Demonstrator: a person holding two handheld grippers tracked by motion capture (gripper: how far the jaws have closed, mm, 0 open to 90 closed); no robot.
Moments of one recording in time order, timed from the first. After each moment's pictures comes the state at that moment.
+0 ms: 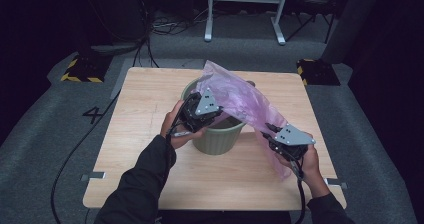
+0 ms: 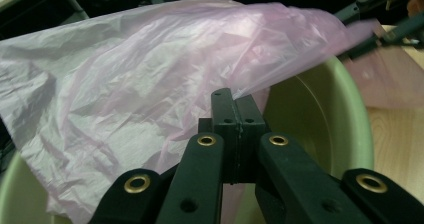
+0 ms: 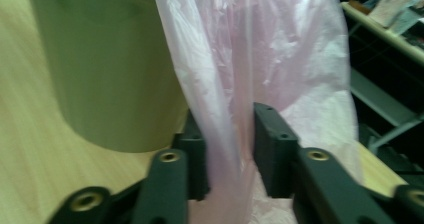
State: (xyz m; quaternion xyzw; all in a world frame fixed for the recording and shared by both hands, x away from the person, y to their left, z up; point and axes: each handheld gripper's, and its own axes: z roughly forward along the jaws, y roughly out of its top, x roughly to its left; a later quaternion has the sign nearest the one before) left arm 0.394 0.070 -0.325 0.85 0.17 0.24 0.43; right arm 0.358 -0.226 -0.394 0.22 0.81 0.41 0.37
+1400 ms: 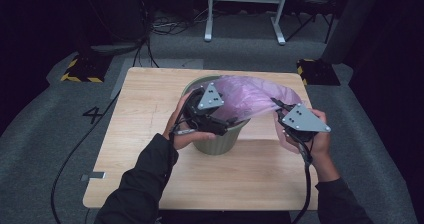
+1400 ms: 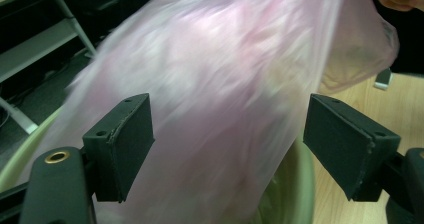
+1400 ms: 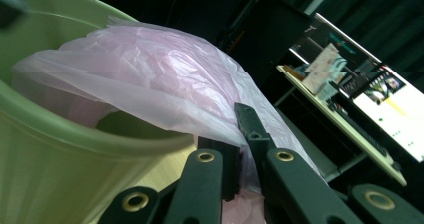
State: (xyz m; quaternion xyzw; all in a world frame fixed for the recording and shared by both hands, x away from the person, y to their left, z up) left arm 0.385 0.048 -0.301 0.84 0.18 0.21 0.47; right arm 0.361 -0.211 -0.312 0.16 0.76 0.41 0.47
